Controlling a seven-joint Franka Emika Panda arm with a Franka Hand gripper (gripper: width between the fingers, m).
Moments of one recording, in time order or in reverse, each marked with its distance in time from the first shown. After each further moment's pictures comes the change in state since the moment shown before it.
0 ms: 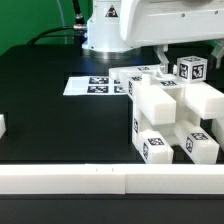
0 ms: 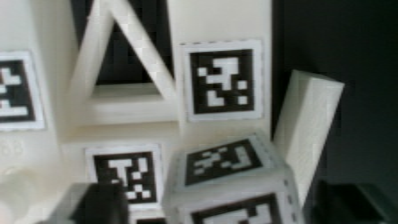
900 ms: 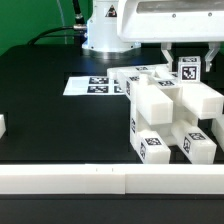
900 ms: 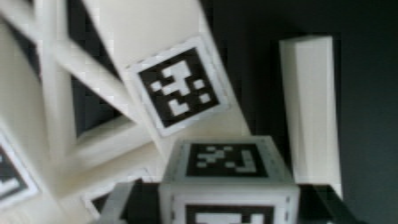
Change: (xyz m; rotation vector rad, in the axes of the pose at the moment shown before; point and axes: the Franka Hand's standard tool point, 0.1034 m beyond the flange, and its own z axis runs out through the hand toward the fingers) arm 0.000 0.001 0.001 0.030 0.001 0.438
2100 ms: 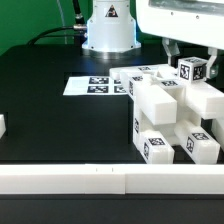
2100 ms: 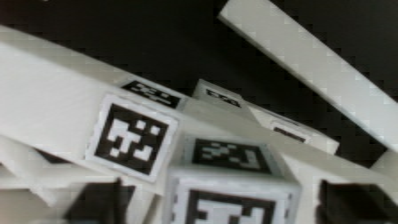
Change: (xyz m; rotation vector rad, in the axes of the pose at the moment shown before) arm -0.002 -0.004 0.000 0.019 -0.011 0.688
